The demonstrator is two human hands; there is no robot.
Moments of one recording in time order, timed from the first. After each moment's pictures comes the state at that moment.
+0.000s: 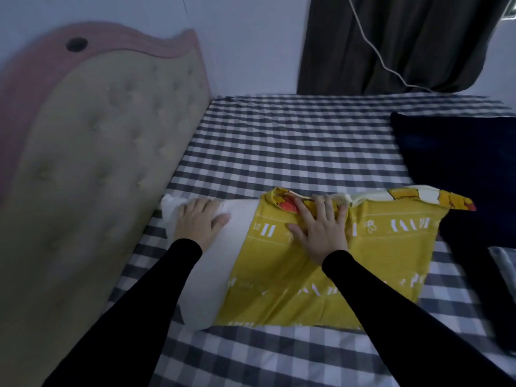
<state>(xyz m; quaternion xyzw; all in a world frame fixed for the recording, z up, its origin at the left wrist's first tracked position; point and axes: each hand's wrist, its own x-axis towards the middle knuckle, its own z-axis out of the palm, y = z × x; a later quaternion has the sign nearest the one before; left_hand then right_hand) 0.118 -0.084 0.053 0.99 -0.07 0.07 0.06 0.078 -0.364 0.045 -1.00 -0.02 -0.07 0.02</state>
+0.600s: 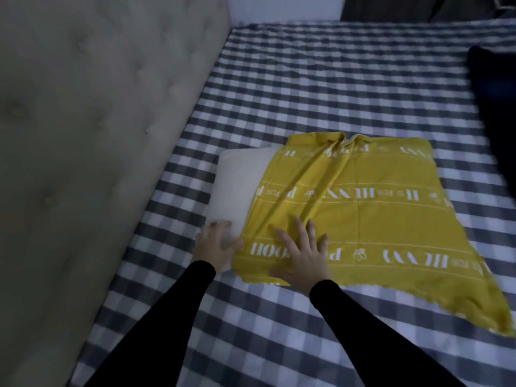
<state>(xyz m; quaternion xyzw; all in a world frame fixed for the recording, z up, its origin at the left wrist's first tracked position) 0.075 -0.032 -0.108 0.94 0.11 -0.14 0.28 0.047 -0.266 -0.110 -0.99 -0.11 0.07 0.08</state>
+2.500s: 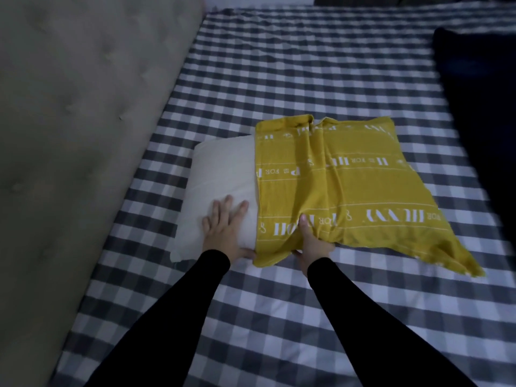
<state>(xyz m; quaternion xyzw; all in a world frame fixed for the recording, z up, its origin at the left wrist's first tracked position) 0.045 -0.101 -0.095 0.98 -0.05 -0.15 0.09 0.027 -0.285 -0.106 -0.41 0.54 0.01 0.74</state>
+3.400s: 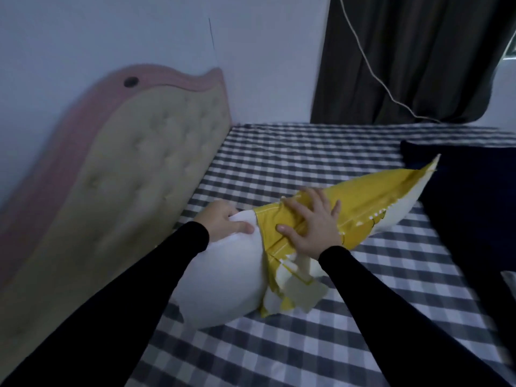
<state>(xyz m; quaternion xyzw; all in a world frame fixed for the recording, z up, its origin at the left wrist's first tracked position) 0.080 -0.098 0.162 0.94 -0.08 -0.09 0.31 0.059 -0.333 0.110 -0.95 -0.10 -0.21 0.23</state>
